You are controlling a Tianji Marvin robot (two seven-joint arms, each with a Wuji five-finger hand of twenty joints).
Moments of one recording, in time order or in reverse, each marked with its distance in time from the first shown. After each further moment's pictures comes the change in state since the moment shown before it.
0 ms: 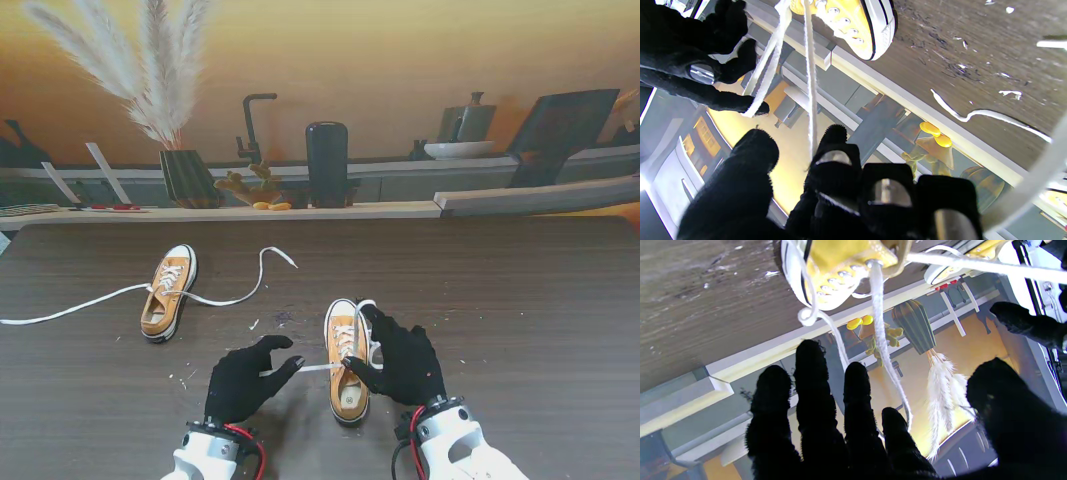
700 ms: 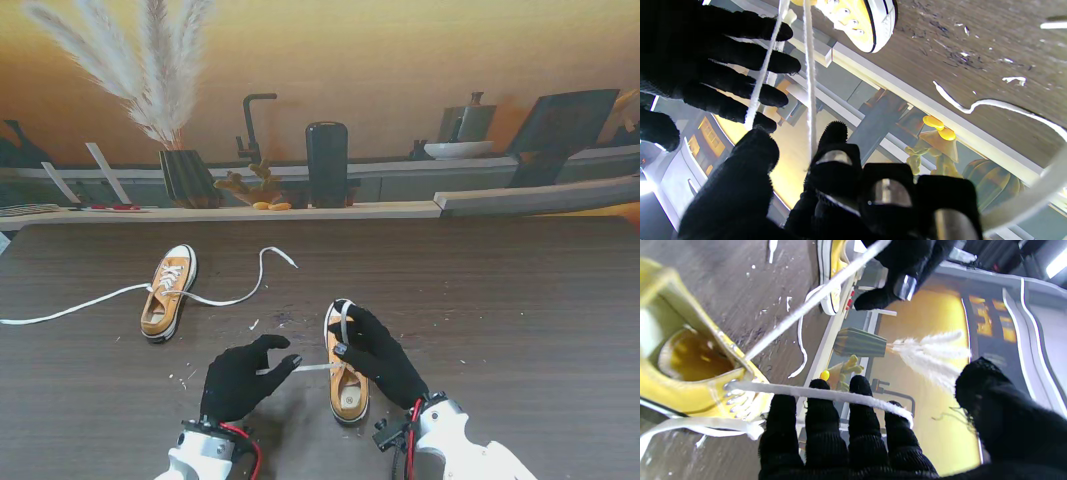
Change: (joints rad) left arm 0.016 0.004 -0.023 -0.022 0.028 -0.008 -0.007; right arm -0.014 -0.031 0.033 -0.054 0.852 -0.222 0.372; left_hand 0.000 0.000 0.000 0.009 0.030 0.000 0.025 0.003 0.000 0.002 -0.001 0.000 0.000 0.002 0.000 0.000 0.000 0.000 0.000 -0.003; right_hand 0.034 -0.018 0.062 -0.009 0.055 -0.055 0.066 0.026 -0.026 -0.085 -0.459 -0.429 -0.190 -0.097 -0.774 -0.355 -0.208 -0.203 -0.547 -0.407
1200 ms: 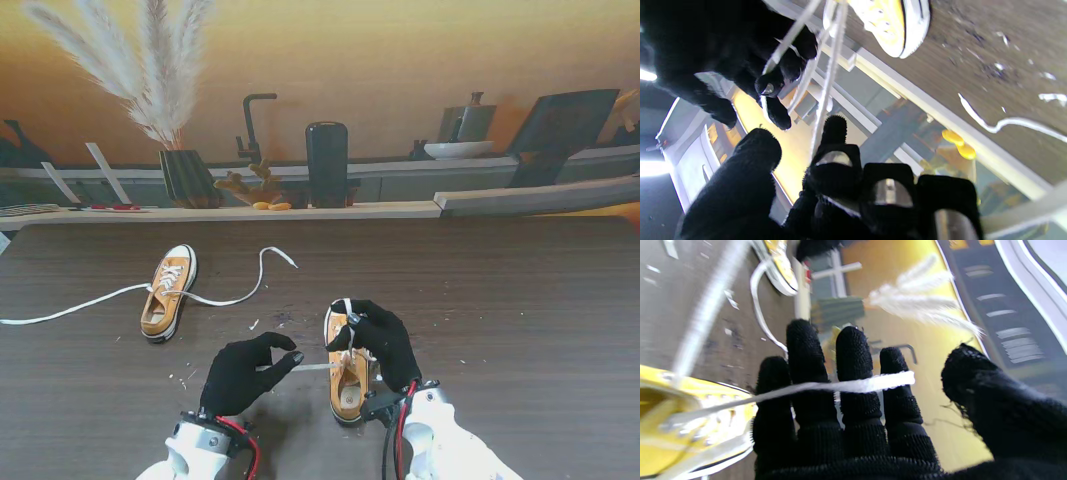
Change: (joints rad) left arm -0.005 0.002 -0.039 -0.011 -0.089 -0.134 -0.090; right arm 0.097 -0.049 -0.082 0.084 0.375 -0.060 -0.123; left_hand 0.019 -0.003 0.000 0.000 0.053 -0.009 0.077 0.013 0.010 0.001 0.000 0.000 0.000 0.004 0.000 0.000 0.000 0.003 0.000 0.010; right_hand 0.027 -0.181 0.229 0.000 0.553 -0.035 0.139 0.157 0.596 0.049 0.403 0.233 0.519 0.083 0.433 0.189 0.331 0.124 0.382 0.038
